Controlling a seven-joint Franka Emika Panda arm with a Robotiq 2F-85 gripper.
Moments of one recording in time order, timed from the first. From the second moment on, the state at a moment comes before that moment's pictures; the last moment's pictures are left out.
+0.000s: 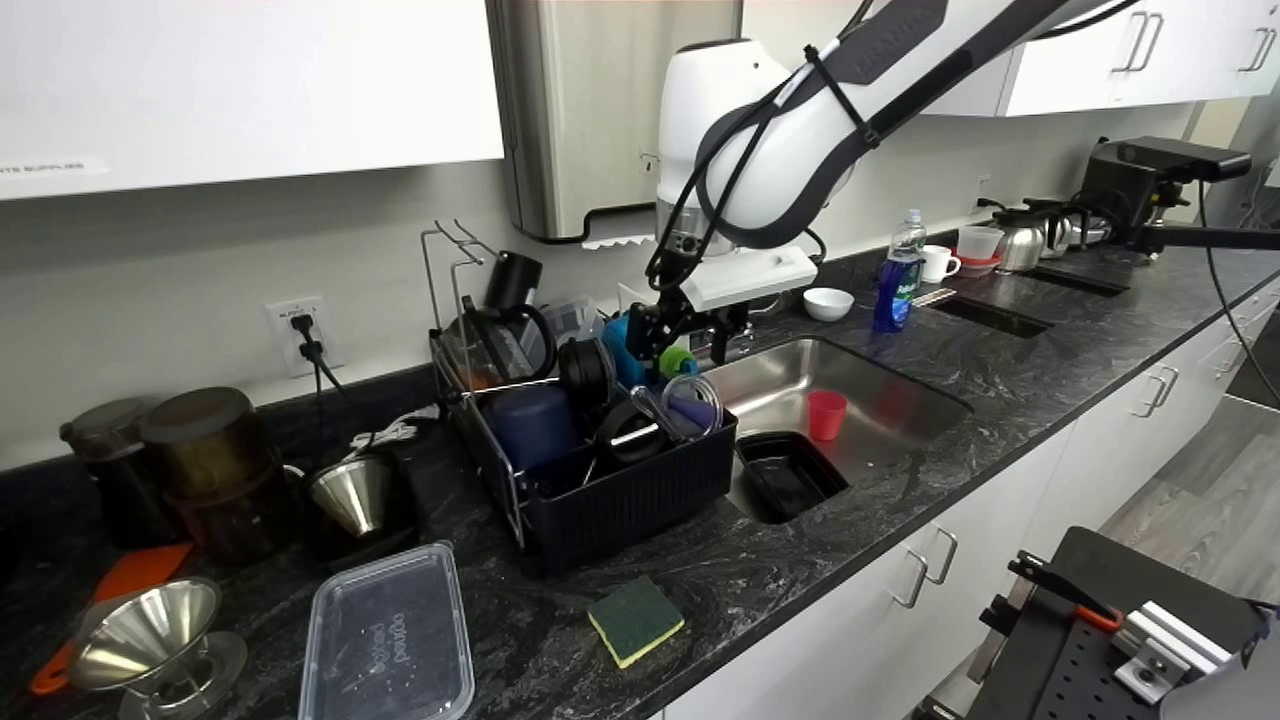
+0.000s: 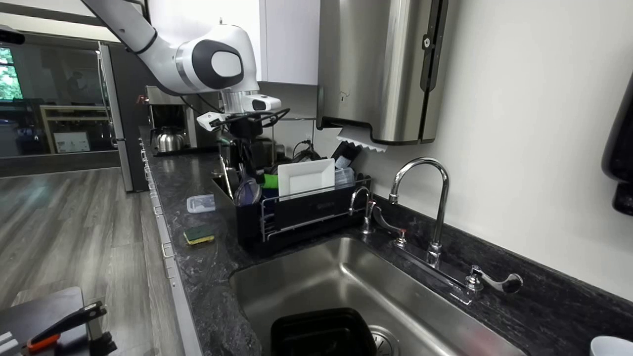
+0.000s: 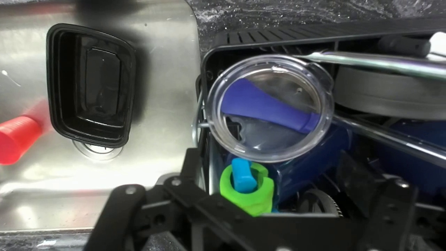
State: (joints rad) arm 0.11 0.10 0.12 -2.20 -0.13 2.41 0.53
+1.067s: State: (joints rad) arm 0.12 0.17 0.08 -2.20 -0.23 2.57 0.53
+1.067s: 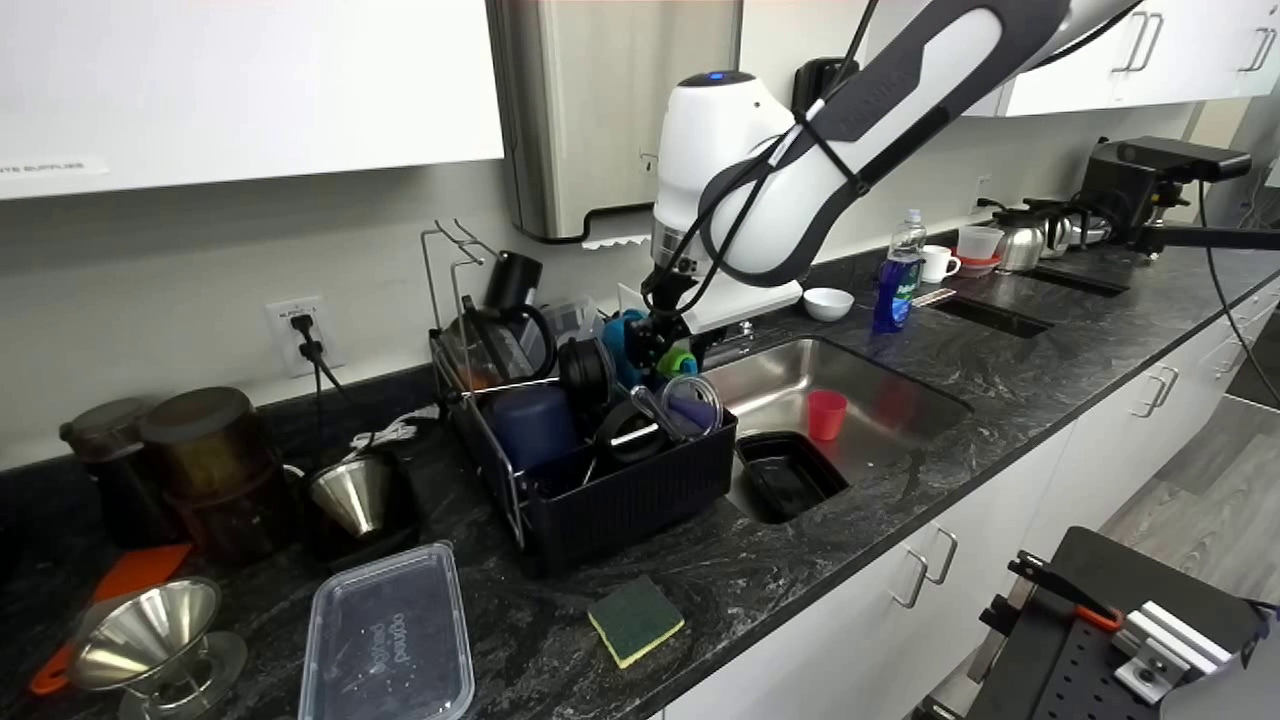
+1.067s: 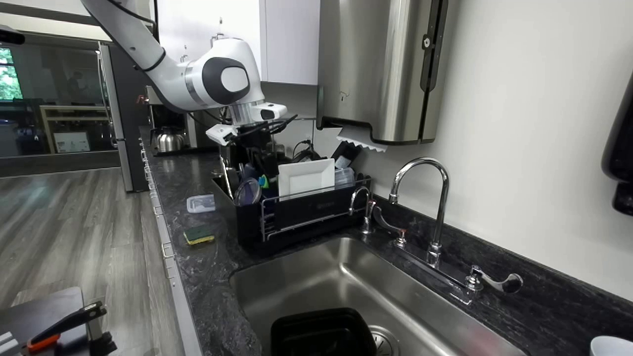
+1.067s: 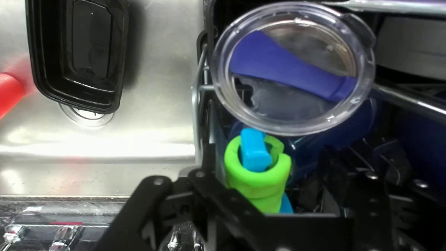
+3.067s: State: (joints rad) arm 0.15 0.08 0.08 -2.17 -0.31 2.56 0.53
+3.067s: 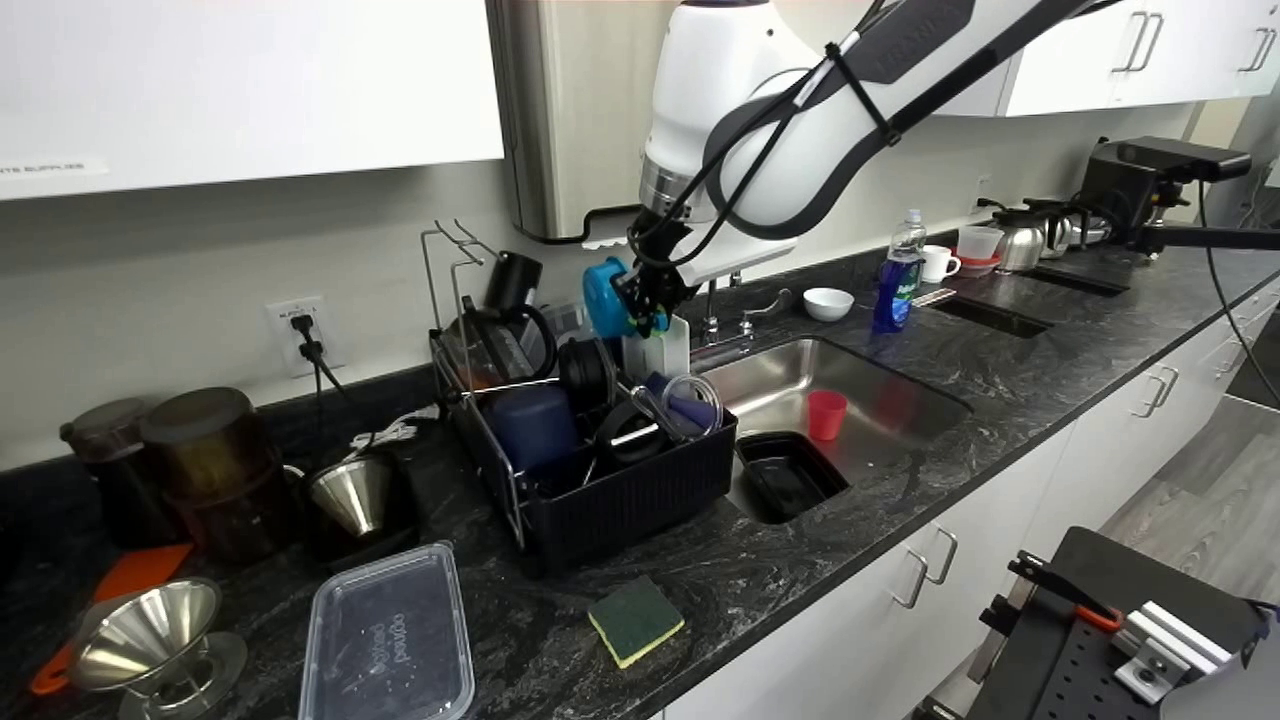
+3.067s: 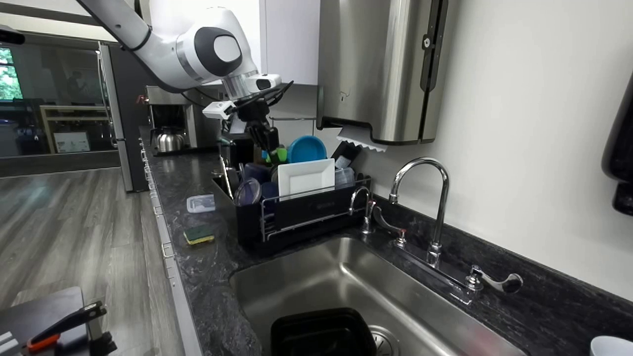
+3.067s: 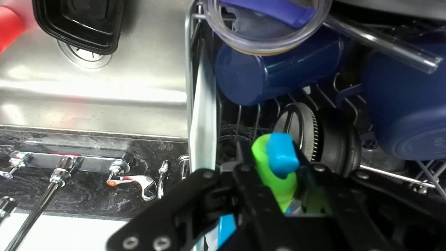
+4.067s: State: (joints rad) arm 0.16 -0.09 0.18 -2.18 -0.27 2.28 0.45
